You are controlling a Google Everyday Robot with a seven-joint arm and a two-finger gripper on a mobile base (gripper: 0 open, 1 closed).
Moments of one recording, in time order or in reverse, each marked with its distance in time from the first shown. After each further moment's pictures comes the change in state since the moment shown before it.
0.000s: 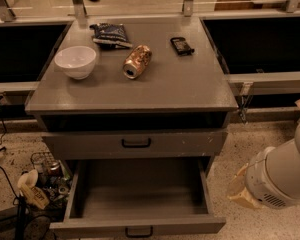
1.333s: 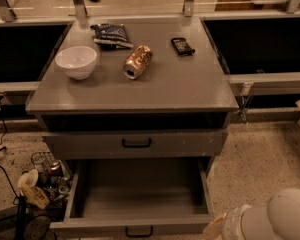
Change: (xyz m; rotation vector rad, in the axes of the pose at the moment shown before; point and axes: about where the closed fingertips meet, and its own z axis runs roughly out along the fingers) arm 0.020 0.080 0.115 -0.126 -0.134 0.125
